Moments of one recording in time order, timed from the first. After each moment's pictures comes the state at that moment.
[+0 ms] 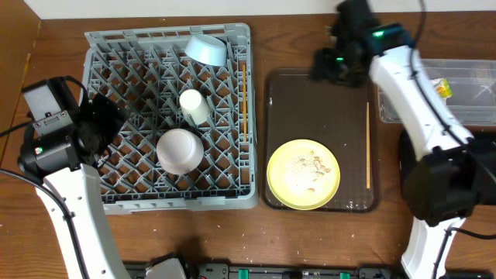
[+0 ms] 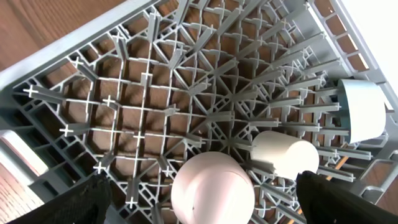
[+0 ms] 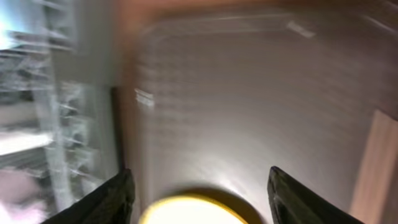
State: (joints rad) left arm 0.43 1.27 1.36 -1.08 0.00 -0.60; right arm 0.29 2.06 1.94 -1.09 -0.21 0.41
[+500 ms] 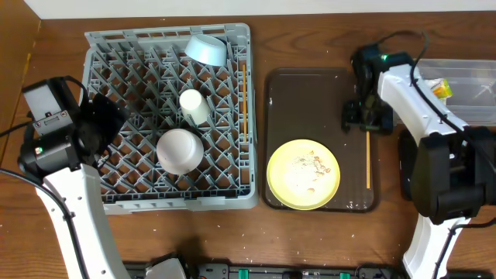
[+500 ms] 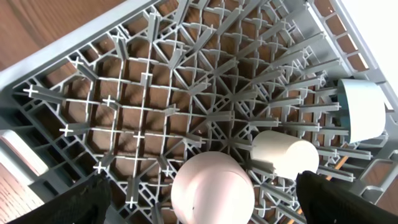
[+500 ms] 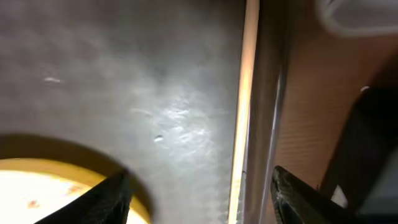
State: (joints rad) left arm 0.43 1.27 1.36 -1.08 0.00 -0.60; right arm 0.22 2.06 1.57 -1.19 0.00 0.35
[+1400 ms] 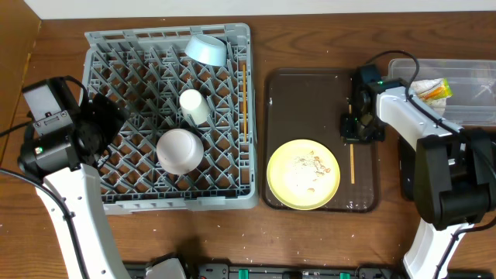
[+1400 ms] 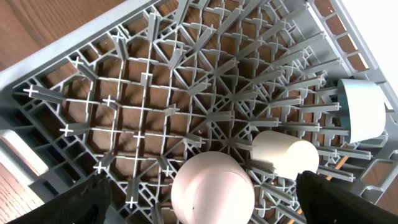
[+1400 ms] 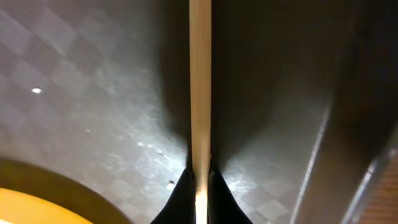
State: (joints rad) left arm 0.43 1.27 1.36 -1.08 0.00 -0.60; right arm 0.22 2.02 1.34 -0.88 -0.09 0.28
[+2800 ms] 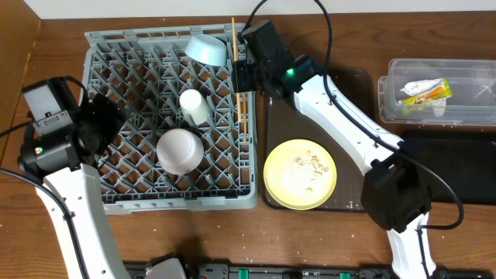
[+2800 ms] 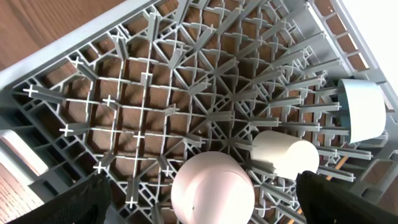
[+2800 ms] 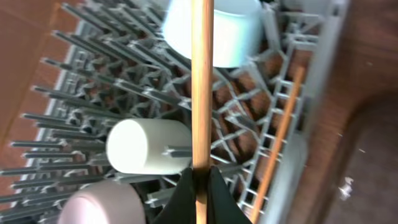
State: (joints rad) left arm 0.43 1.27 1.36 -1.08 0.00 -0.60; right arm 0.66 2.16 1.97 -0.59 -0.19 0.51
